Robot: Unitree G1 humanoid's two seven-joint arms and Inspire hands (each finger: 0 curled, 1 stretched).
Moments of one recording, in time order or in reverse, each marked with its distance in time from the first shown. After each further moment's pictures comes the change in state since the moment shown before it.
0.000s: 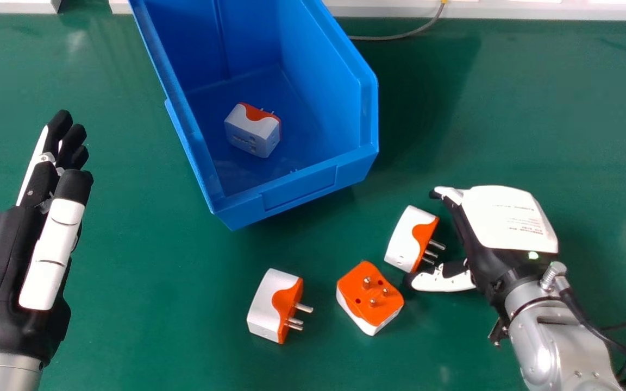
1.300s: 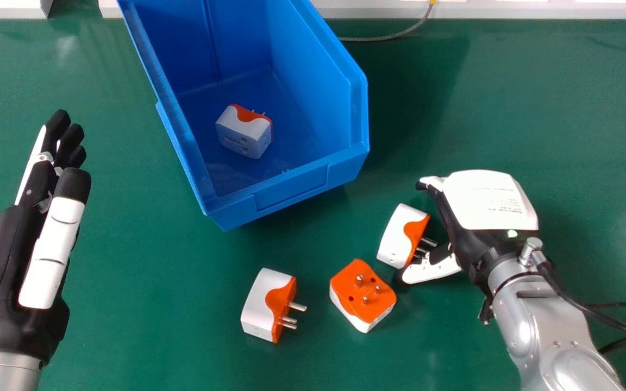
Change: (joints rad) left arm 0.003 0.000 -0.003 -0.022 0.020 0.022 0.014; right arm -0.130 -0.007 0.084 0.090 -0.003 0.044 0.022
